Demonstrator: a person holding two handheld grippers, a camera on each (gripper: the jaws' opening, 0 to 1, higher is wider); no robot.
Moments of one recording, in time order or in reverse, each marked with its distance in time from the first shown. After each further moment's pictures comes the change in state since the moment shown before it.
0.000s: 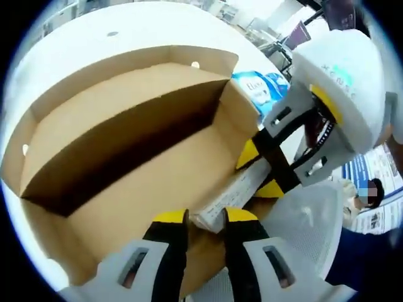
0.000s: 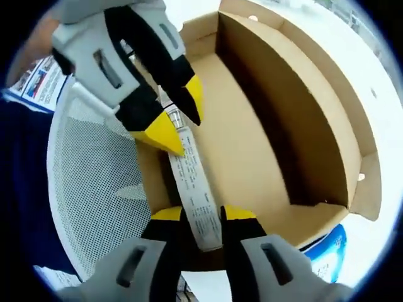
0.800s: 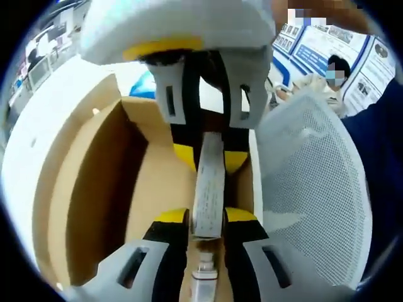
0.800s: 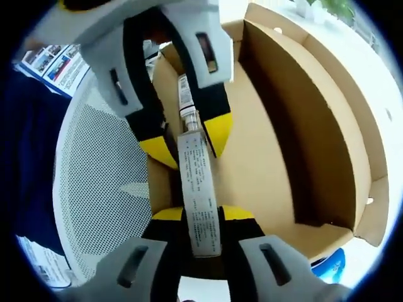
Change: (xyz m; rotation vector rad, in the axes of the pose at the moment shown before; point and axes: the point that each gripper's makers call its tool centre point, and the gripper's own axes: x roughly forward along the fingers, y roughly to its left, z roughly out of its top) left arm 0.020 -0.017 -0.007 0.692 0.096 -0.142; right arm 0.001 0.005 0.002 -0.098 -0.049 0.087
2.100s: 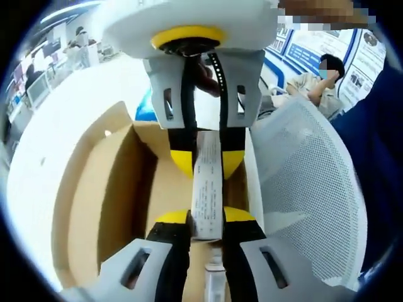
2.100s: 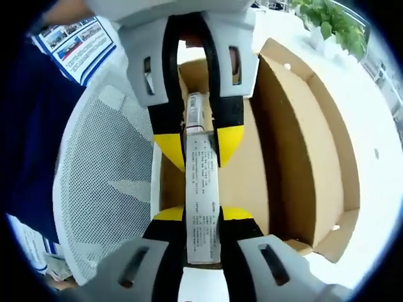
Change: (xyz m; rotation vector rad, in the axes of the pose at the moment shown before) left arm -0.052 0.006 0.027 0.088 -0.080 0.048; right arm -0.046 -0.001 0.031 -0.160 -0.055 -0.092
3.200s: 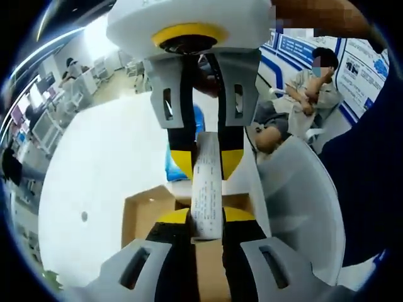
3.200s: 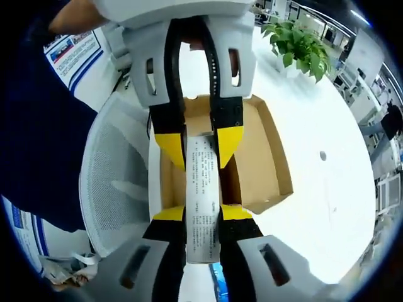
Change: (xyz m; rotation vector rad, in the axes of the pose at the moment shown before) left arm -0.057 0.019 0.132 0.165 0.009 0.066; right arm -0.143 -0.017 -0.010 0.008 -0.031 -0.171
